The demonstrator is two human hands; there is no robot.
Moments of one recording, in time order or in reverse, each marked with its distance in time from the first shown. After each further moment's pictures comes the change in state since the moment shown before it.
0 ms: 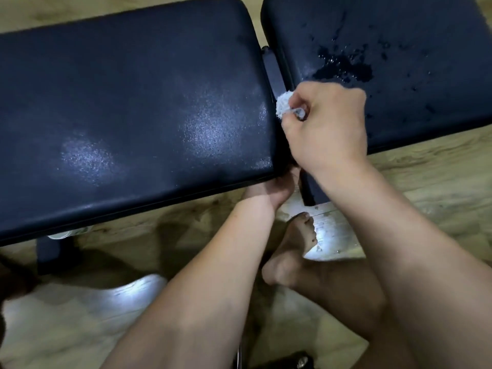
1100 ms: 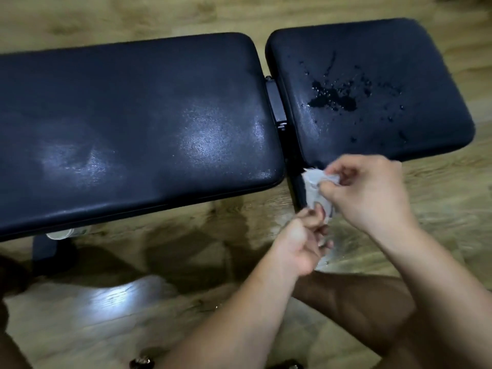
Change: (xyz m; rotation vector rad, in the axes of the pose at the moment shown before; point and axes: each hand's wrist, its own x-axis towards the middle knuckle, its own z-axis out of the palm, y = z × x) left_hand -0.088 -0.070 0.001 0.197 -0.161 -0.248; right_hand -0.052 0.035 -0.063 -0.042 -0.197 0.115
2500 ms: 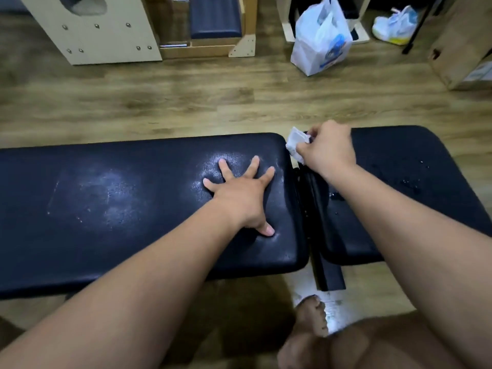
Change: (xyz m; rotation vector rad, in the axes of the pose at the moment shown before) left_hand -0.081 0.227 0.051 2.289 0.666 0.233; right_hand 0.193 -0.109 0.019 0.032 0.068 -0.016
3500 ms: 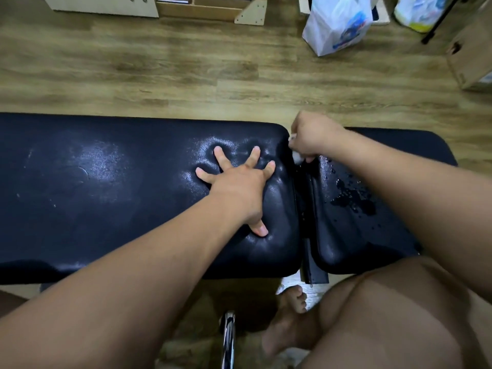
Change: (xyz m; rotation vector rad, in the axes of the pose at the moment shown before) left_hand 0.017 0.003 -0.014 -0.012 -0.076 -0.023; right_hand 0.050 -0.025 0.012 -0.458 -0.512 -0.246
